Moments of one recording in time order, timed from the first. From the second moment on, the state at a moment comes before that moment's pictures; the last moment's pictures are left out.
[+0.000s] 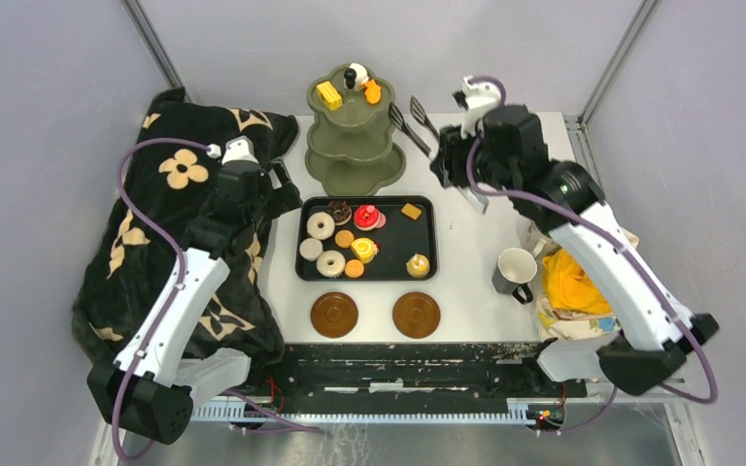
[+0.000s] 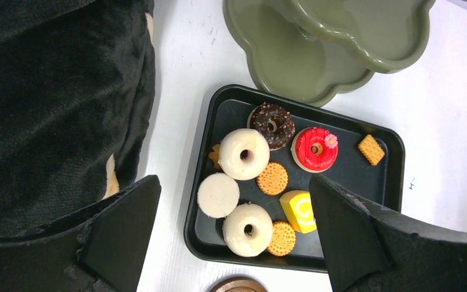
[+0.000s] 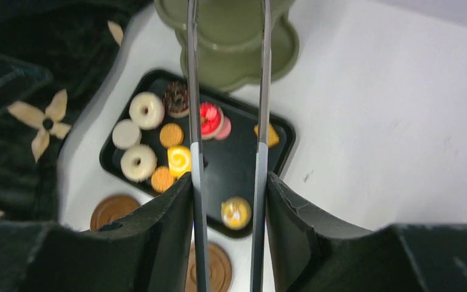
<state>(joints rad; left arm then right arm) -0.28 1.08 1.06 -0.55 -0.26 -0.48 0.62 1.40 1.76 -0.79 0.12 0.18</state>
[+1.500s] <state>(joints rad) -0.28 1.03 0.97 -0.59 -0.18 -0.50 0.63 1.61 1.21 -0.49 -0.17 0.51</state>
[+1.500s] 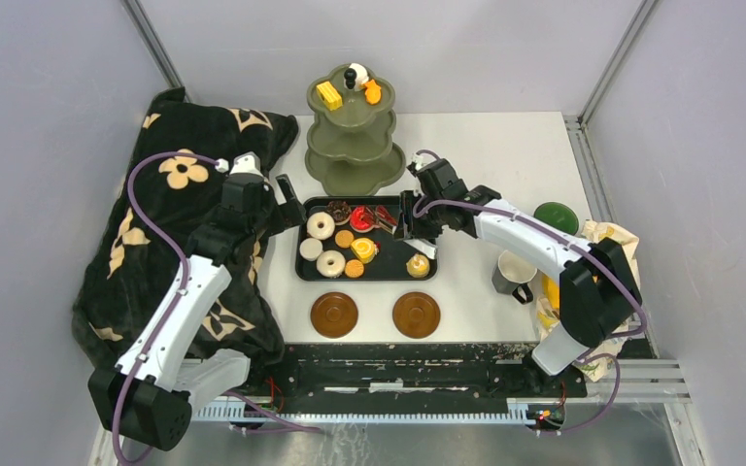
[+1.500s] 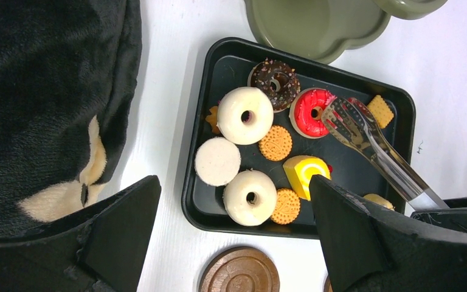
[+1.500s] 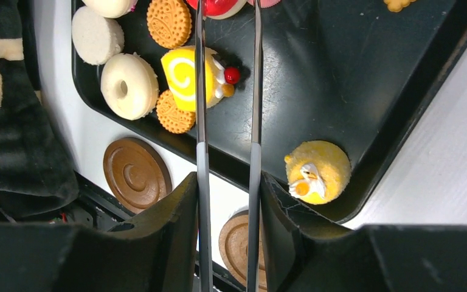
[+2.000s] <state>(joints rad) -0.28 1.04 0.97 -0.59 -0.17 -0.50 0.63 1.52 1.20 -0.49 -0.18 0.52</state>
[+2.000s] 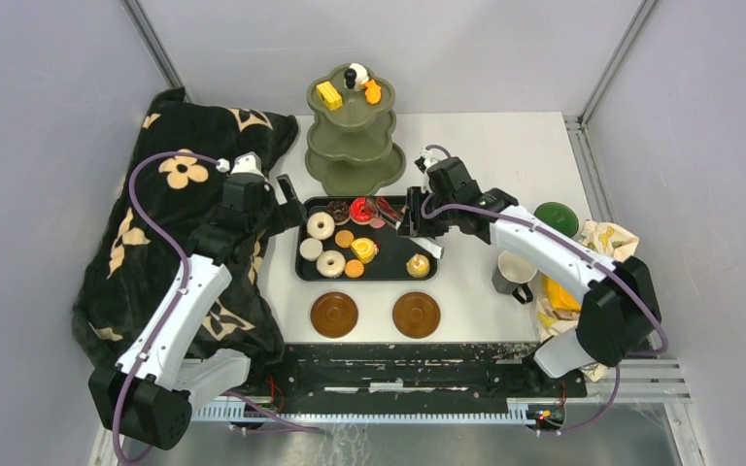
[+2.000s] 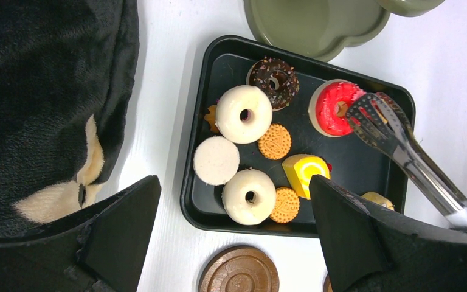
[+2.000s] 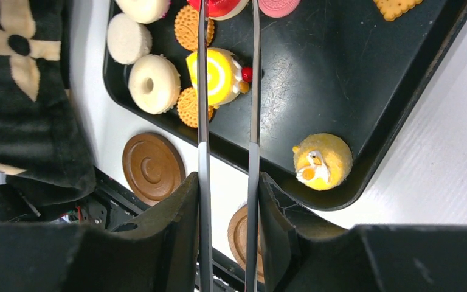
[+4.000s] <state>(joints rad) -0.27 1.04 1.02 -0.60 -0.18 -0.50 0.55 1.75 1.89 -0.63 -0.09 0.39</state>
